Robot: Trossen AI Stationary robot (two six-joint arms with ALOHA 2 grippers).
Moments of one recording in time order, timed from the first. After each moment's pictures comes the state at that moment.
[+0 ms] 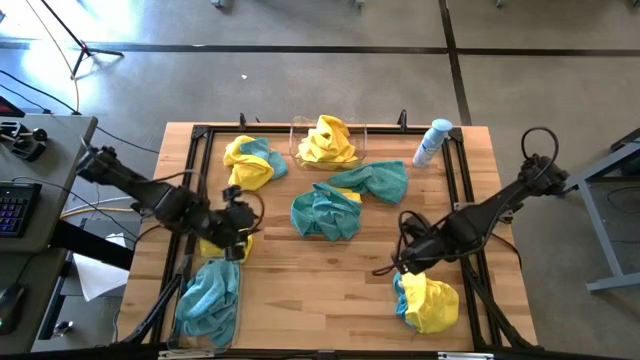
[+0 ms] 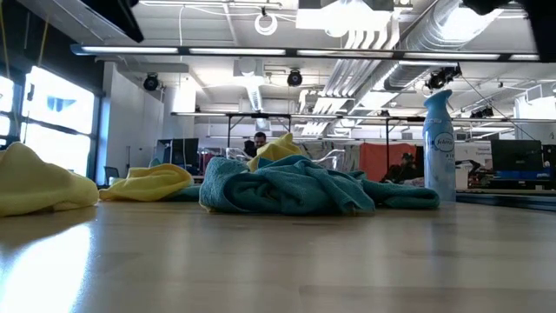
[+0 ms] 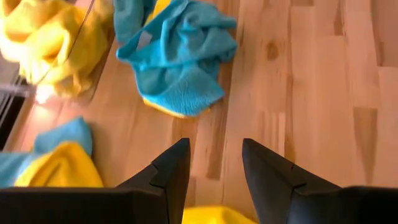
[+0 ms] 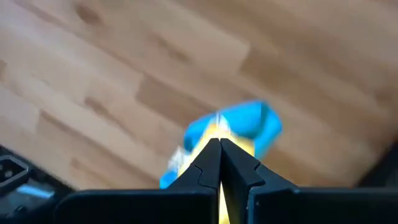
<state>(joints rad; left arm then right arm) -0.47 1.13 1.06 -0.95 -0.50 -0.41 0.55 1.37 1.21 -1.24 0.09 1.61</state>
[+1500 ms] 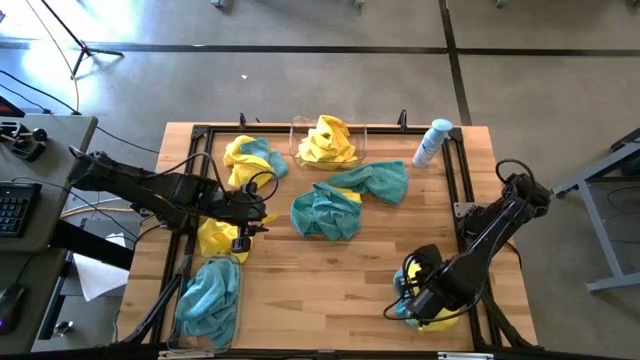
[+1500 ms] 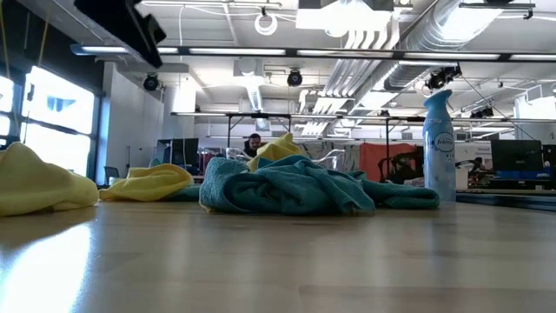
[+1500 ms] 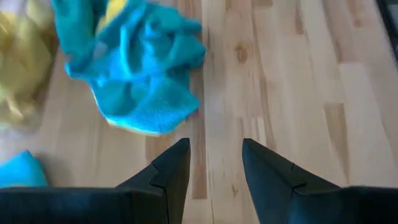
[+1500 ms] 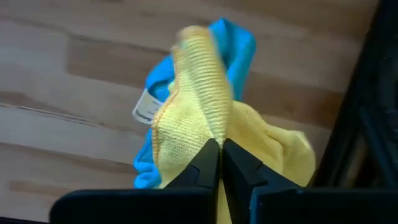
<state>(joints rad) -0.22 1.10 0.95 -0.75 -0.15 -0.15 0.80 1.64 1.34 -1.37 0.06 2.15</state>
